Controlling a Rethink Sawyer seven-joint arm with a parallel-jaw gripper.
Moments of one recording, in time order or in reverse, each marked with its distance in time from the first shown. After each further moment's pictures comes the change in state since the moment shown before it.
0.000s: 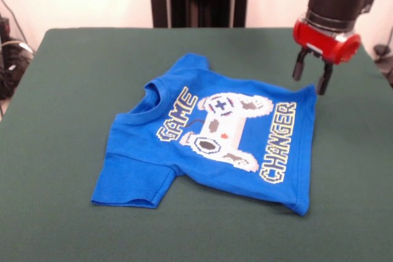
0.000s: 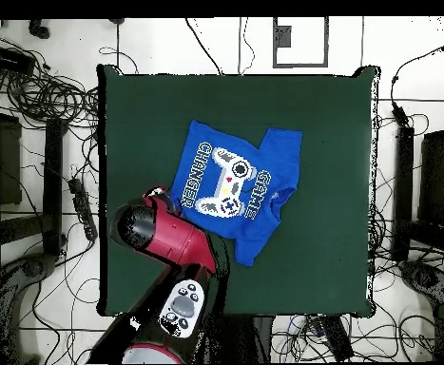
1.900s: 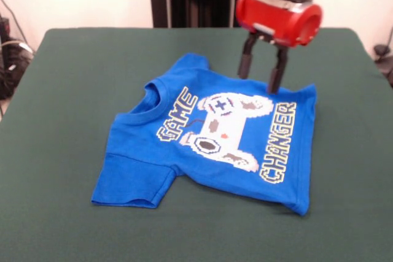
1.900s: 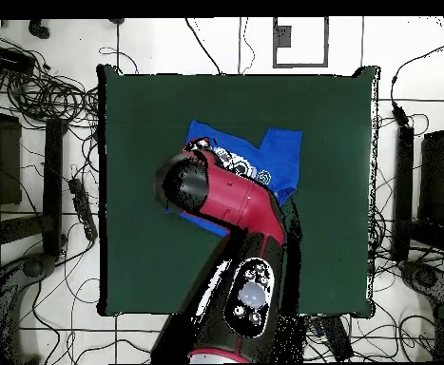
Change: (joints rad) arm -0.203 -0.082 -0.043 -0.232 -0.267 0.116 0.000
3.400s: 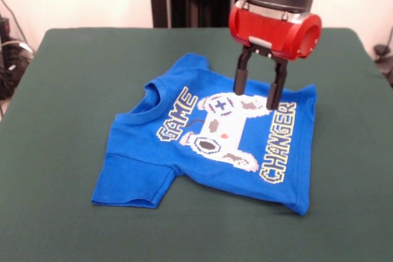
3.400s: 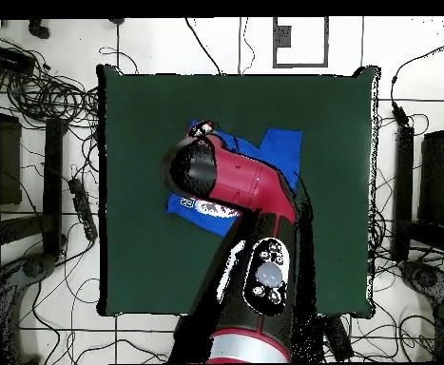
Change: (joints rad) arm -0.062 0.007 0.072 -0.081 -0.092 0.000 0.000
